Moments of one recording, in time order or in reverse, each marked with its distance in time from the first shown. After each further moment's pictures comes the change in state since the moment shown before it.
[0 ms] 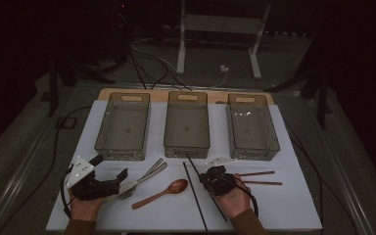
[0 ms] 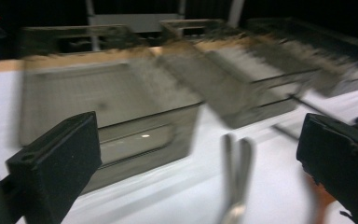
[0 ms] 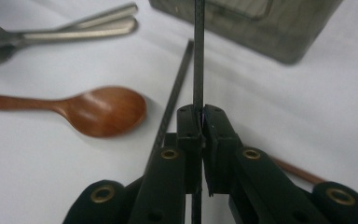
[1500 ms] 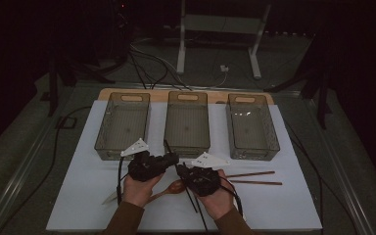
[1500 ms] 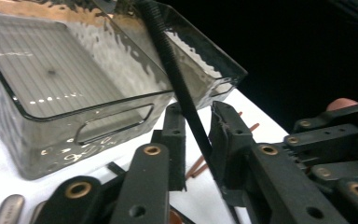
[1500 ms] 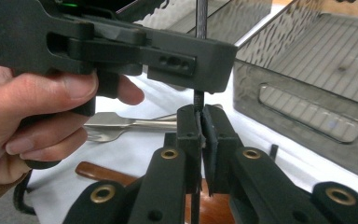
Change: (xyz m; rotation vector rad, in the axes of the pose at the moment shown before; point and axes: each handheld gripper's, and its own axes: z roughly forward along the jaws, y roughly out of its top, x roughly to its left) left arm -0.070 0.033 0.096 0.121 -0.438 -0.218; right arm 0.050 0.030 -0.018 -0.278 0.160 -0.065
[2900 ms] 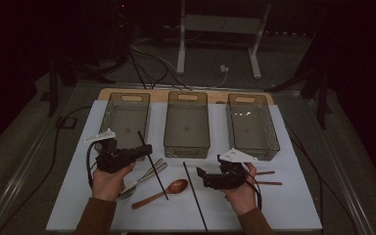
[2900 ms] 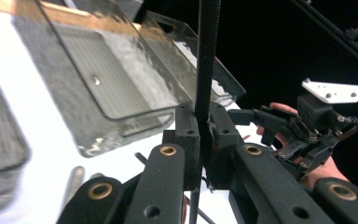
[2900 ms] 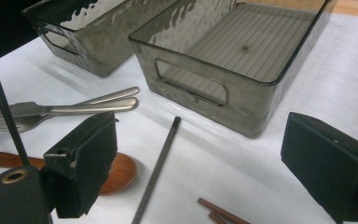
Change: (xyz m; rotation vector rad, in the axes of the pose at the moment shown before) left arm 0.022 0.037 -0.075 -0.008 0.050 -0.111; right arm -0.067 -0.021 -0.026 -0.004 -0.131 0.038
